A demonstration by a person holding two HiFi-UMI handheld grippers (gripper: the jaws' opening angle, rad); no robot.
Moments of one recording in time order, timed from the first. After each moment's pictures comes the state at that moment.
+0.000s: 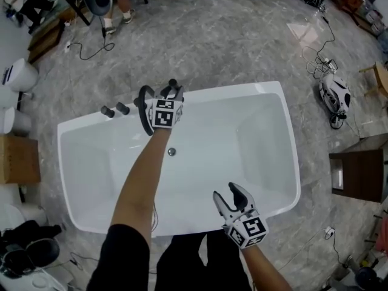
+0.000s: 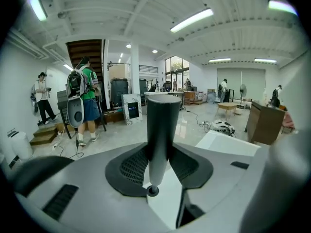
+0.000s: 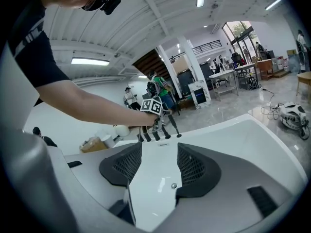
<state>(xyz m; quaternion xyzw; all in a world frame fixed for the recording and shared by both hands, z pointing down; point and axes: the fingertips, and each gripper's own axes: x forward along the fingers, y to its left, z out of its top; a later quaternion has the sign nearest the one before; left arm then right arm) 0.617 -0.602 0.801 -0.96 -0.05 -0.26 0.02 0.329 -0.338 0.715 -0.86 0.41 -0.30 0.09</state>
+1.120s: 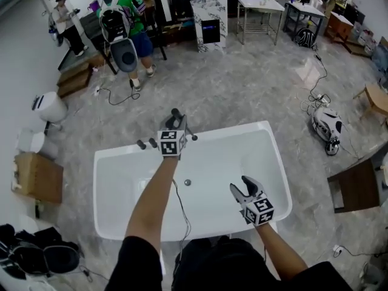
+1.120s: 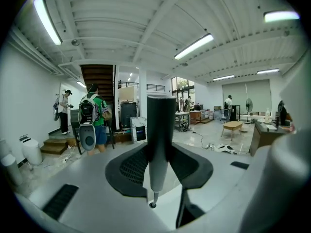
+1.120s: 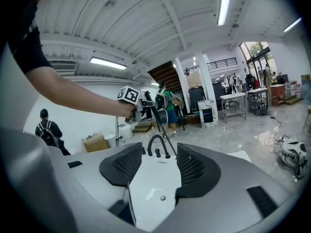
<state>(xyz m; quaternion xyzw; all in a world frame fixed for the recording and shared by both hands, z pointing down) 0.521 -0.584 0.508 -0.99 0.00 -0.16 0.00 0.348 -0.285 0.559 -0.86 0.46 -0.21 0.03</state>
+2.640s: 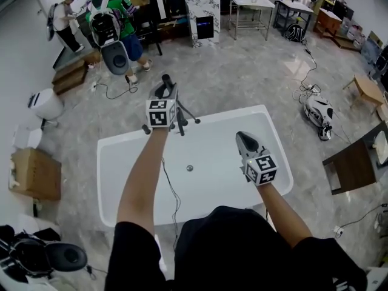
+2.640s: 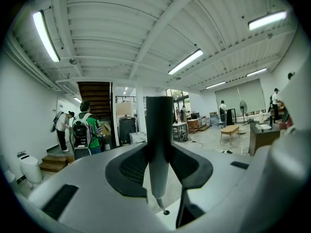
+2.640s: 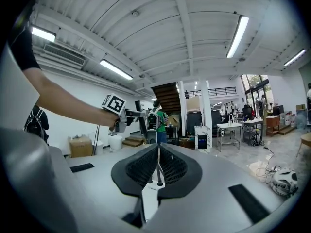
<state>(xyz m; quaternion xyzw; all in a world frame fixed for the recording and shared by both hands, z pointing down) 0.446 -0.632 0.385 -1.00 -0.02 -0.08 0.05 0.337 -0.342 0.441 -0.90 0.42 -0.07 -0.01</state>
